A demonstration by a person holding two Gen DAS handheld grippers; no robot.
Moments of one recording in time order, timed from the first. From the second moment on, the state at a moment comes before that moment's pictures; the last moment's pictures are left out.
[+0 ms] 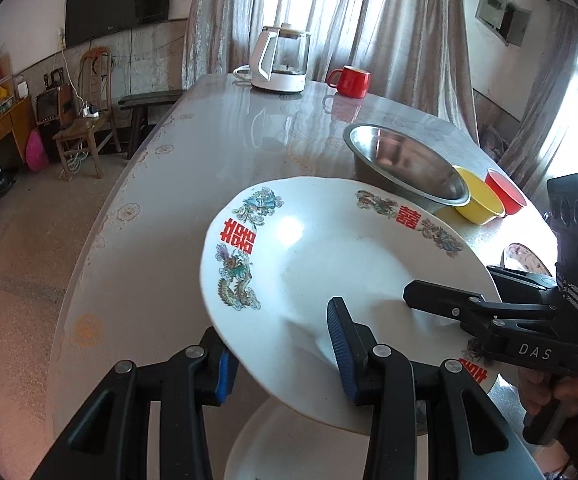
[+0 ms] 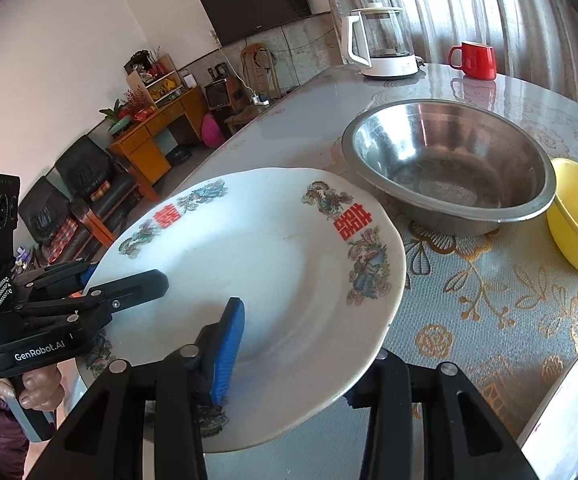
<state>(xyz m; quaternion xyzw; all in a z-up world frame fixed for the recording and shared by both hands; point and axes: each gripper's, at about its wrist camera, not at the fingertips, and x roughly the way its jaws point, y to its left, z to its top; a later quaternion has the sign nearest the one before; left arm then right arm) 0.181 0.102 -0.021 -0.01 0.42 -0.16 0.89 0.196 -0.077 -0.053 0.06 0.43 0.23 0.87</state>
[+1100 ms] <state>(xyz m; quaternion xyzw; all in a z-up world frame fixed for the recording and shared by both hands) 0.062 -0.073 0.015 0.03 0.37 -0.31 0.87 0.044 -0.225 -0.004 0.10 0.37 0.11 0.92</state>
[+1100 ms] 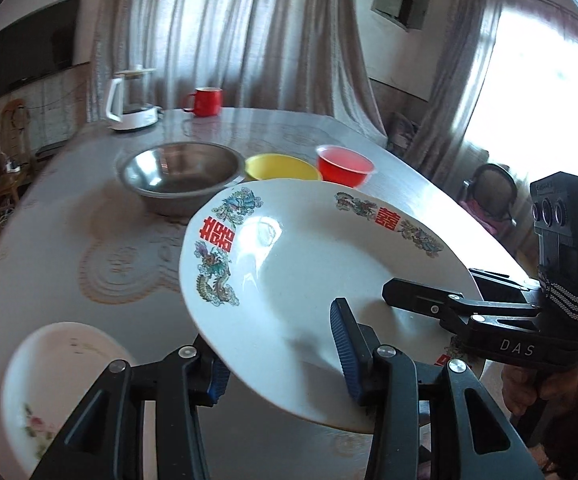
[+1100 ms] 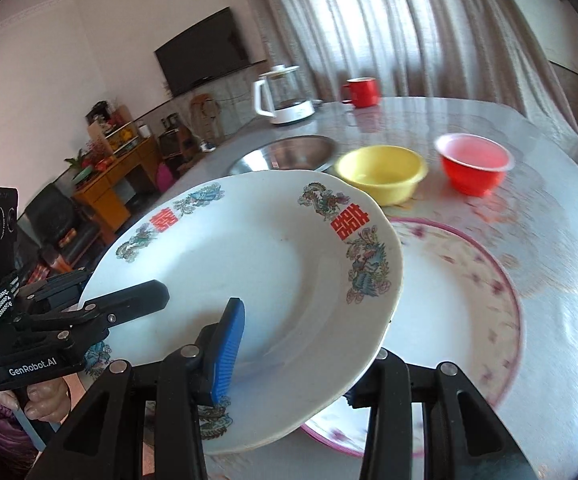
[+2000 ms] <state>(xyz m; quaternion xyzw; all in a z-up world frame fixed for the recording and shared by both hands) 0.078 -0.140 -0.025 0.04 0.44 -0.34 0.83 0.031 -0.301 -0.041 0.13 0.42 -0.01 0.90</state>
